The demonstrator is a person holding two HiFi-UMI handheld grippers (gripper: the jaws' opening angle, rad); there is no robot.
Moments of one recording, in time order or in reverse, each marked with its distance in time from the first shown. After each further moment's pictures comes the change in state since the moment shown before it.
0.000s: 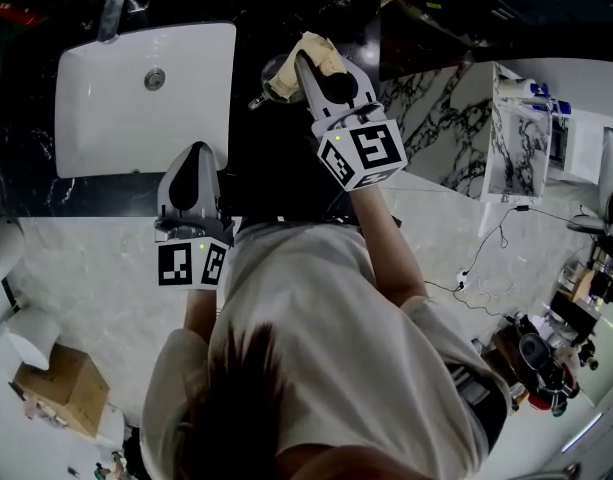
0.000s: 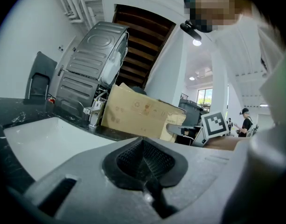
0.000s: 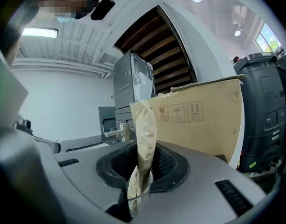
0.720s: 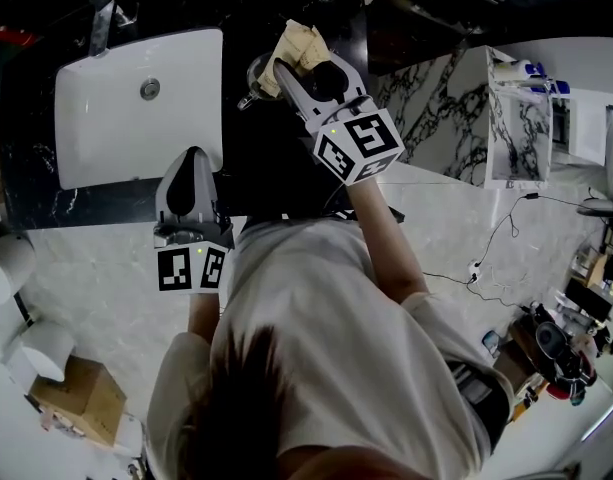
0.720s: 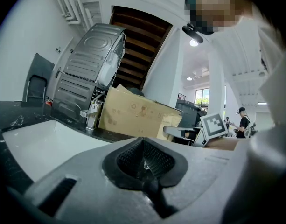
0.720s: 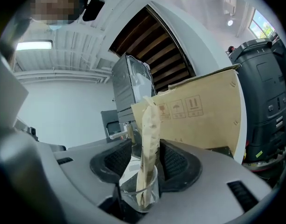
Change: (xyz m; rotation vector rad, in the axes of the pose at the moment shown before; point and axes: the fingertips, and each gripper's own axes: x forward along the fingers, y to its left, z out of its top) left arm -0.003 -0.012 0.006 0.022 -0.012 -0.021; right arm -0.010 0.001 -0.003 0.095 0.000 0.047
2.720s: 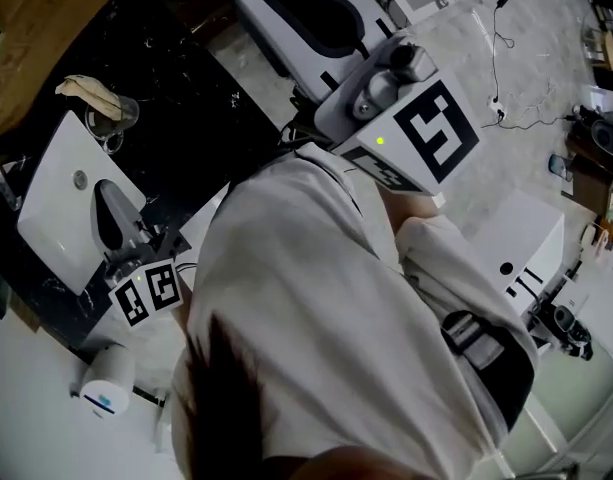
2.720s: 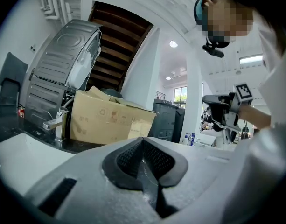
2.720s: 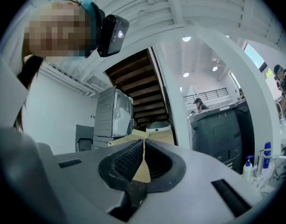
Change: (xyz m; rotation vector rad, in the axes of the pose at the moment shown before) left arm 0.026 -0.092 0.025 0.119 0.008 -0.228; right arm -0.259 -0.039 0.175 -0.149 -0.312 -0.316
